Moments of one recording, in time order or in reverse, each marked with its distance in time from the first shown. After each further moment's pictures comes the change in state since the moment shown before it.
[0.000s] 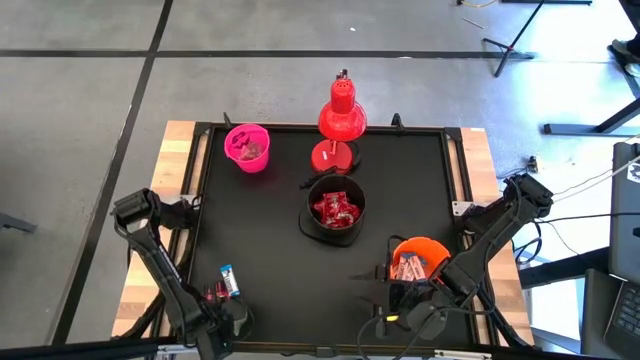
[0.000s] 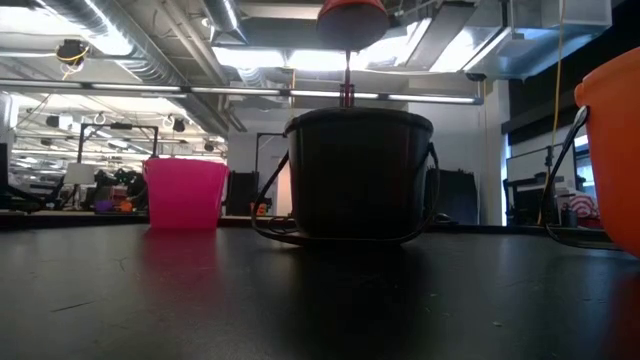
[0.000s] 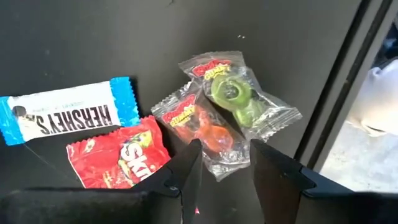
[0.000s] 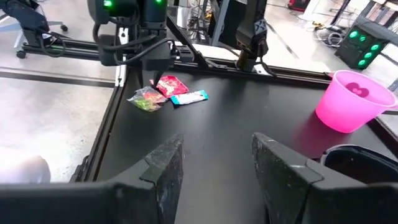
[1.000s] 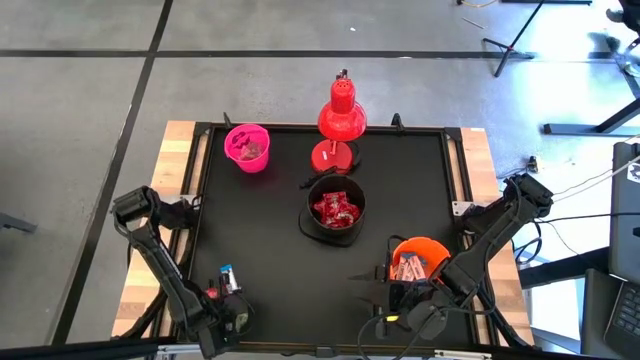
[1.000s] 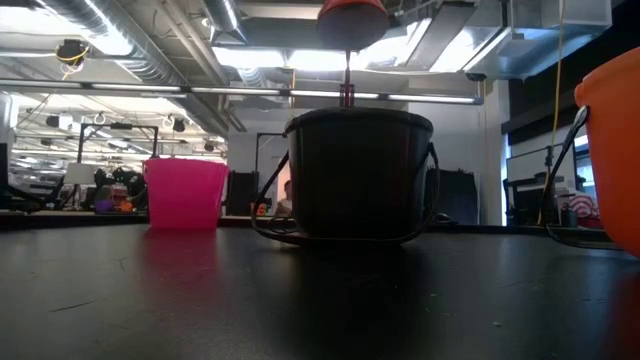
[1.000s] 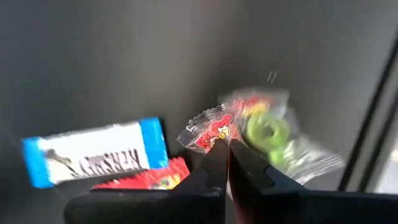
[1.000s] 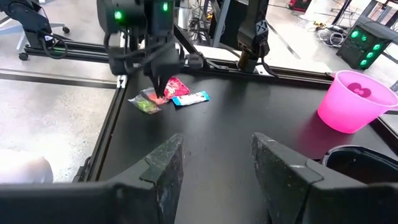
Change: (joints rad) left arm 0.003 -0.016 -0.080 0.056 -0.129 0.038; right arm 0.000 0.000 0.000 0.007 -0.005 0.001
